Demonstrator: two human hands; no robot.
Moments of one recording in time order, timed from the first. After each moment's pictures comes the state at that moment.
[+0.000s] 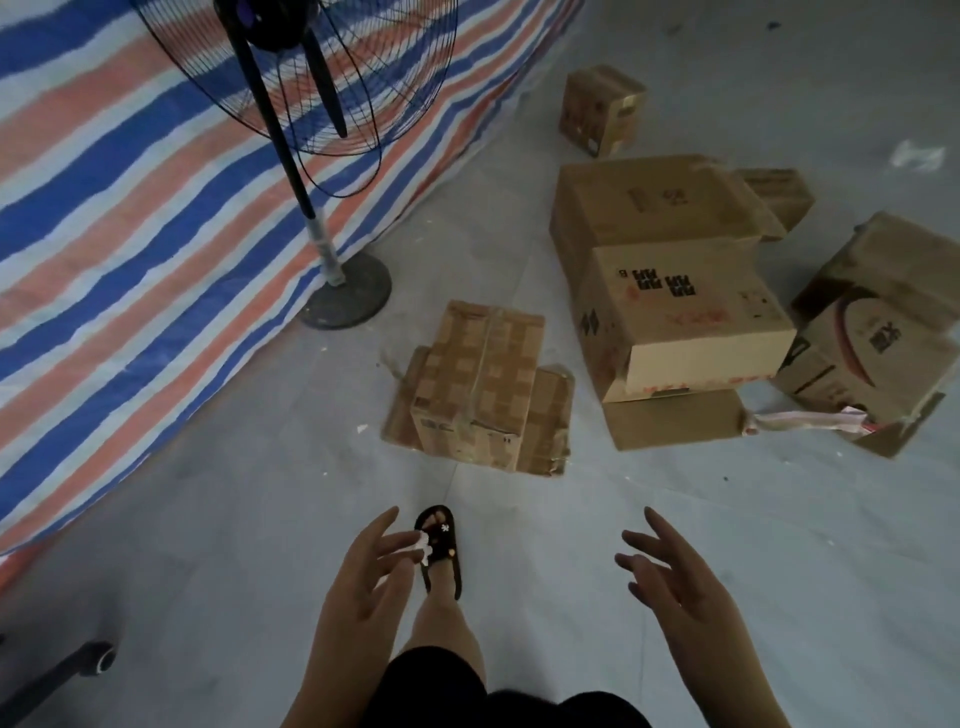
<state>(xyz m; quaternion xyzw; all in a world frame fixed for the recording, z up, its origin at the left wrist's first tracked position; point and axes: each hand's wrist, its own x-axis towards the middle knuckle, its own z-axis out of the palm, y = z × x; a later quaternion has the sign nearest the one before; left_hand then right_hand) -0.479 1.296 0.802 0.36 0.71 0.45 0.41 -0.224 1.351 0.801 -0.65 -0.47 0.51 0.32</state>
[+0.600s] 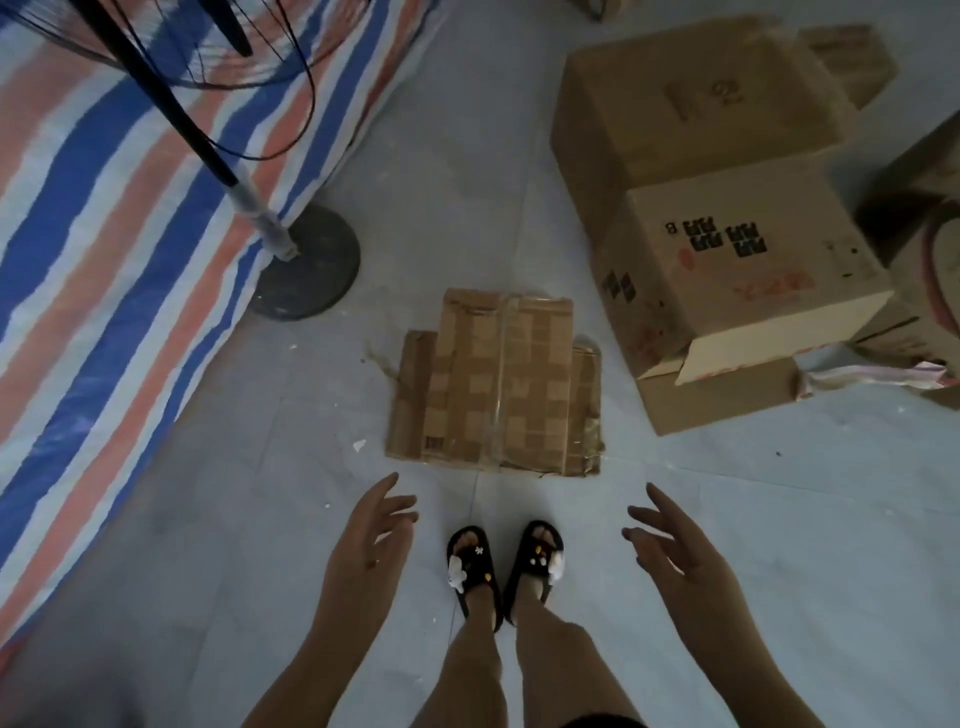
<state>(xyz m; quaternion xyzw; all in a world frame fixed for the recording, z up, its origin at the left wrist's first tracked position) -0.635 1.600 0.715 0.37 0.73 0.31 0.49 -0.353 1.617 0.717 -0.71 -0.41 0.52 0.23</state>
